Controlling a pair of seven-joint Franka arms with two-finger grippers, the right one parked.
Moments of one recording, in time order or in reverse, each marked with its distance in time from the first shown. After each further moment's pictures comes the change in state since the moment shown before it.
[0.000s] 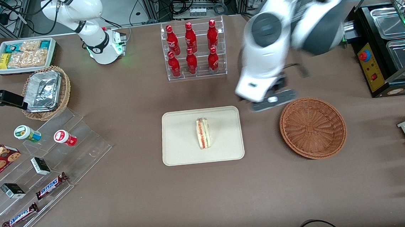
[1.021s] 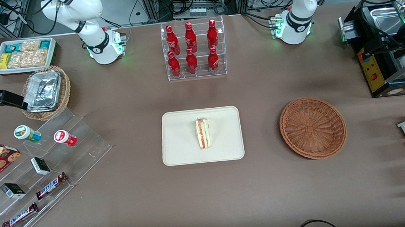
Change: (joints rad) arm 0.475 -0.321 0.086 -0.219 -0.083 -0.138 0.779
